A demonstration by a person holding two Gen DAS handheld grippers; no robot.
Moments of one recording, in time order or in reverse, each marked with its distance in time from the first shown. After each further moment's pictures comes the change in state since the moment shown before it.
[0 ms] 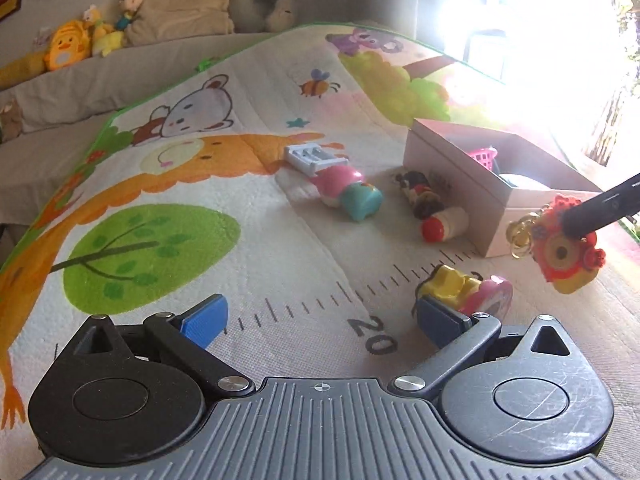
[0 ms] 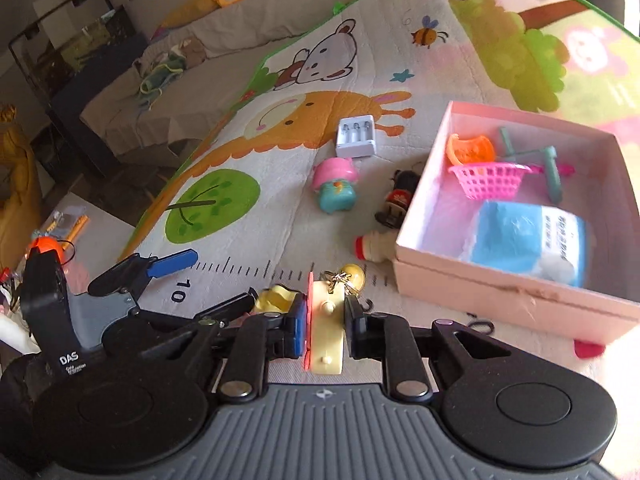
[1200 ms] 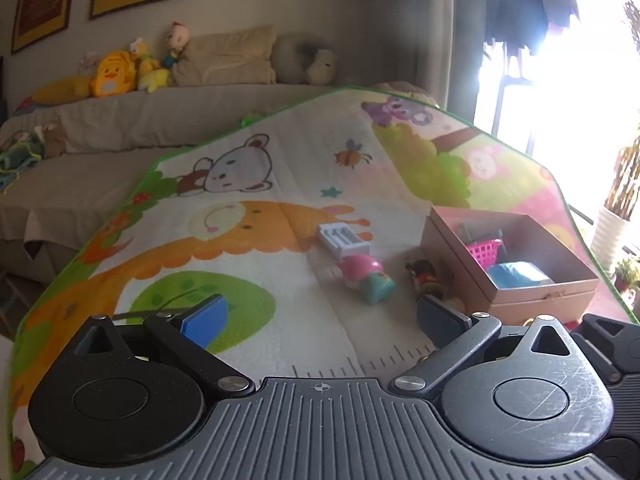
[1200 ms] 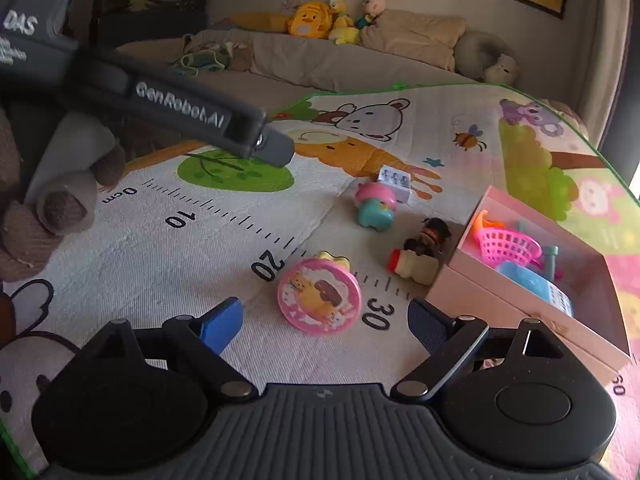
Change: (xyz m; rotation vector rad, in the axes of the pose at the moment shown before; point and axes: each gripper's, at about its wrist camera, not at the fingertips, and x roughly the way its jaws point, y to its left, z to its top) left arm -0.064 0.002 0.042 -0.090 -0.141 0.108; right arm 0.048 0.096 -0.071 -0.493 -0.202 -0.160
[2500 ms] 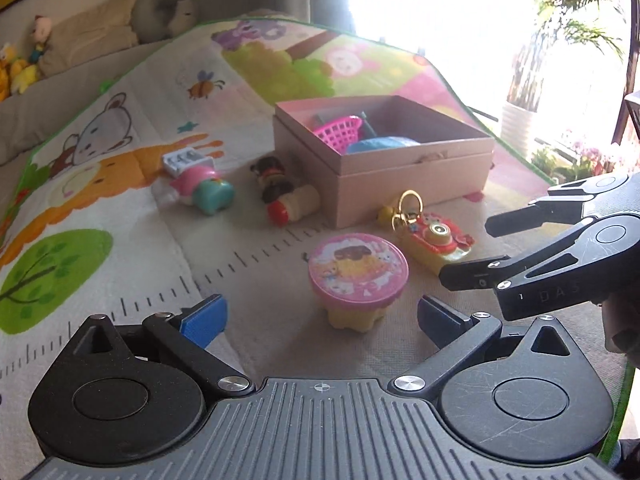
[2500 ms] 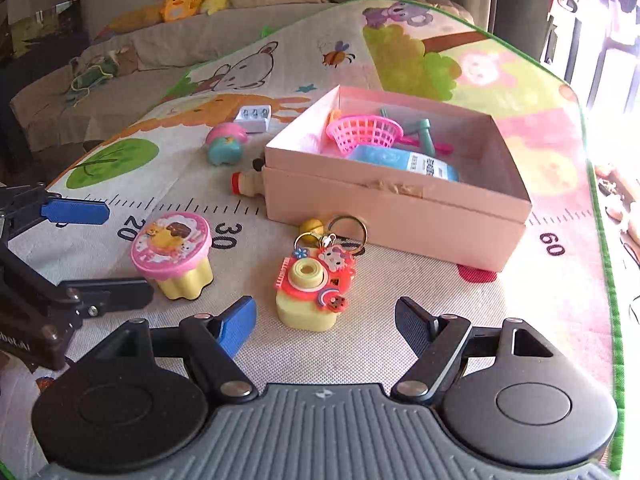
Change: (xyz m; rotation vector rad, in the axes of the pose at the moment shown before) left arm 0.033 -0.093 -0.065 0.270 0.195 -0.272; right arm -0.027 -0.096 -0.063 0.370 0.116 -0.132
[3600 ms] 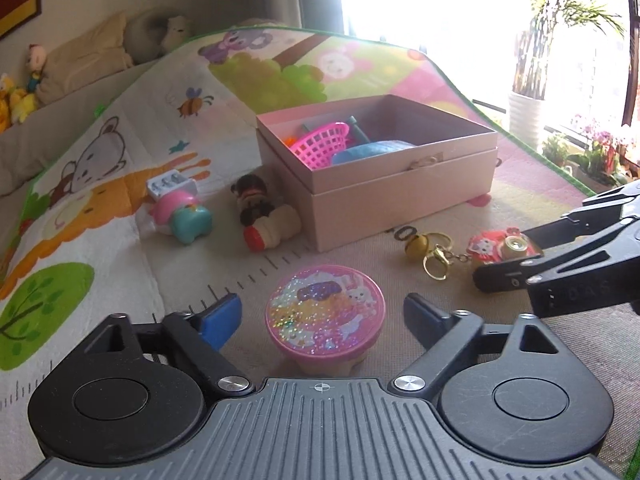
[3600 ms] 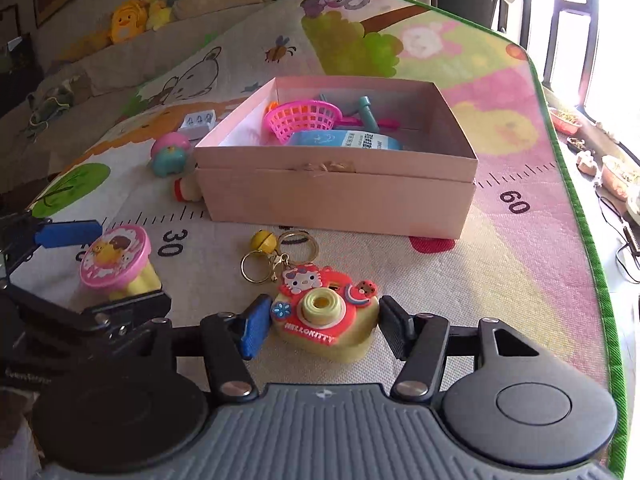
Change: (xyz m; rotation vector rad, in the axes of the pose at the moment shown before) left arm 0.027 -0.027 0.016 0.068 -0.025 0.060; right arm -0.012 -0.029 -0.014 0.145 0.019 -0.073
